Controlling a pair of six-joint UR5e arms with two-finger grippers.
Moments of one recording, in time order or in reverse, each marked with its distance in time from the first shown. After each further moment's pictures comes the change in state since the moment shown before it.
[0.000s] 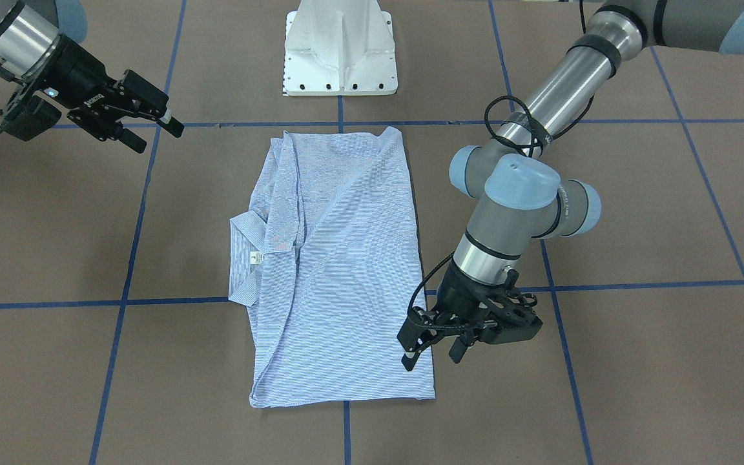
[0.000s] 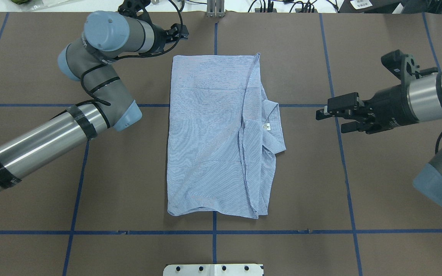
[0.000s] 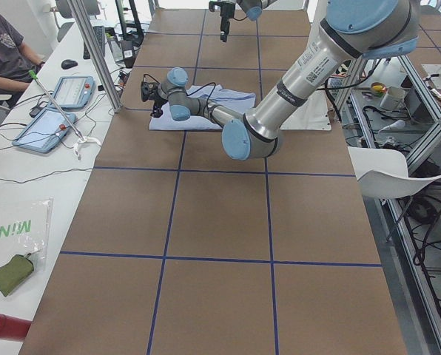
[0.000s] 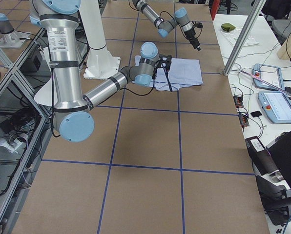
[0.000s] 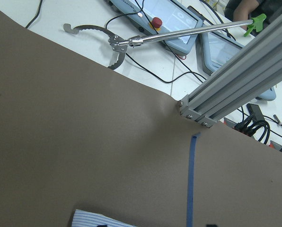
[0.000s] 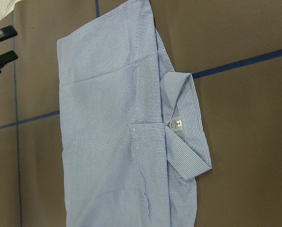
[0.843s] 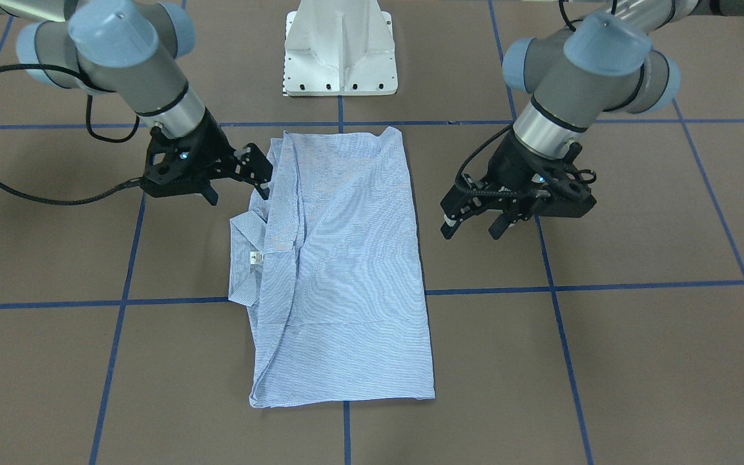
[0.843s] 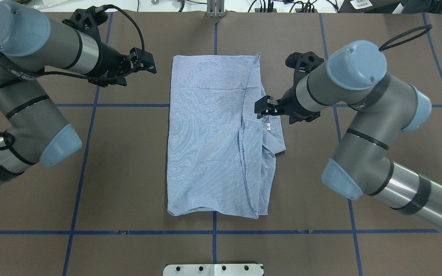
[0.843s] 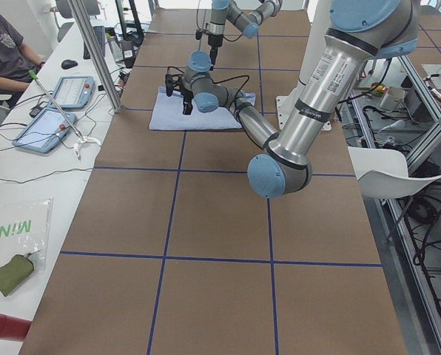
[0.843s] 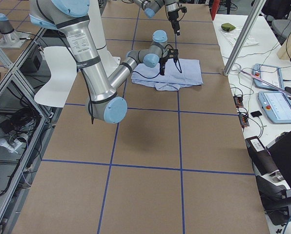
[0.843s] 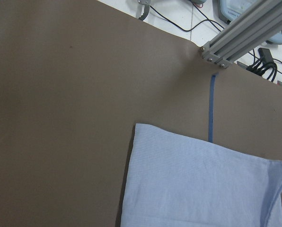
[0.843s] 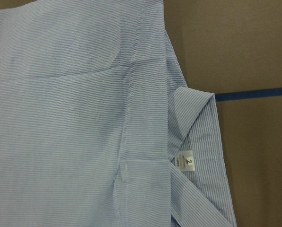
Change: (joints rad) left arm -0.002 0.308 -0.676 0.465 -0.237 0.062; right arm -0.172 0.358 -0.239 -0.433 -0.263 -0.214
